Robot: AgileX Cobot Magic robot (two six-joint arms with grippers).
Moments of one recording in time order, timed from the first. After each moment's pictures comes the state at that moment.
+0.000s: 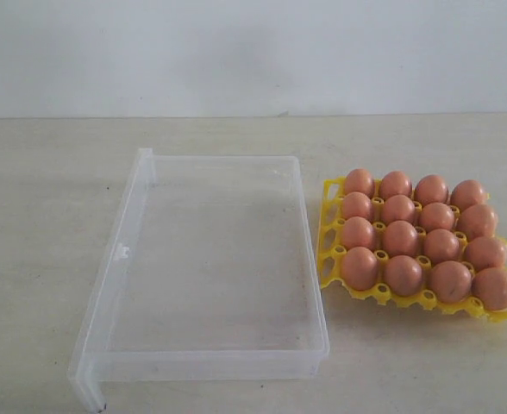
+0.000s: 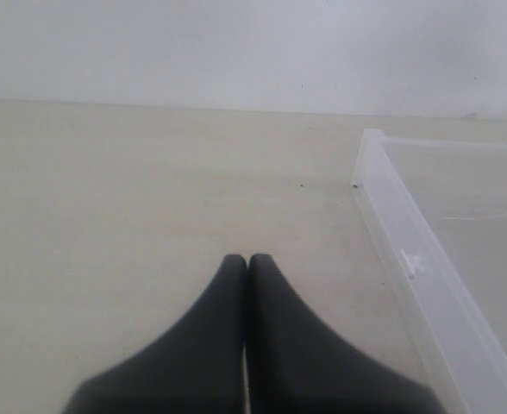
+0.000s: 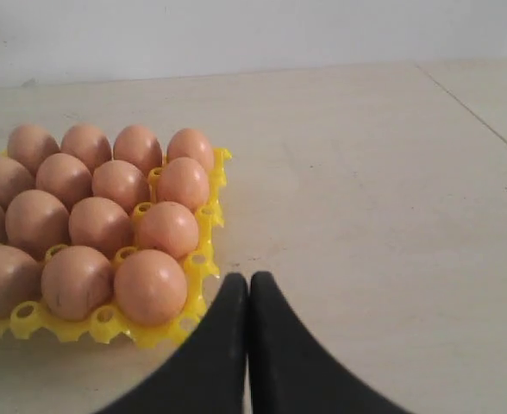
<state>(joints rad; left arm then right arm) 0.03 0.00 0.00 -0.03 0.31 0.00 -0.01 0.01 0.00 -0.27 0.38 0.31</state>
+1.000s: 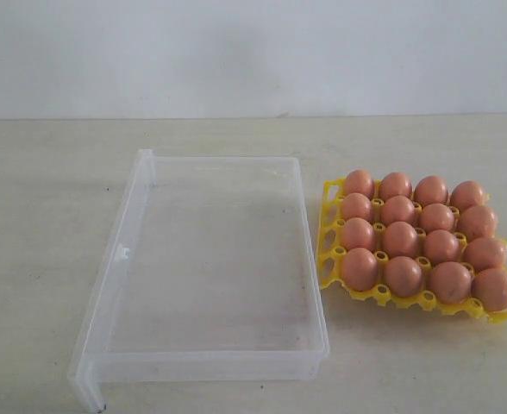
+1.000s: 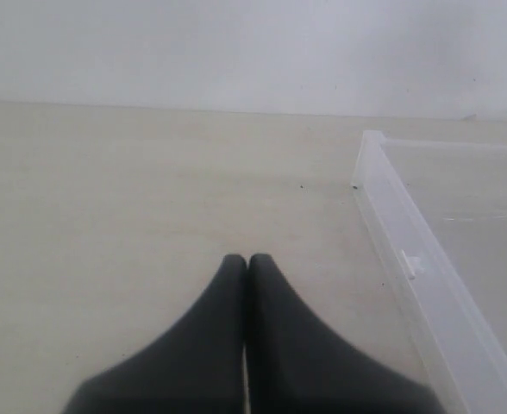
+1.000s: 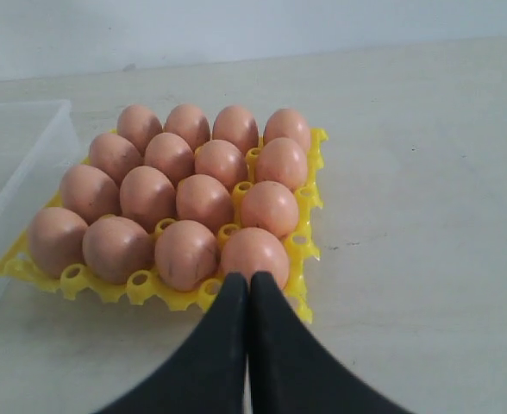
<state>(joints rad) 0.03 0.00 0.00 -0.03 0.31 0.00 0.00 0.00 0.00 0.20 0.40 -0.09</state>
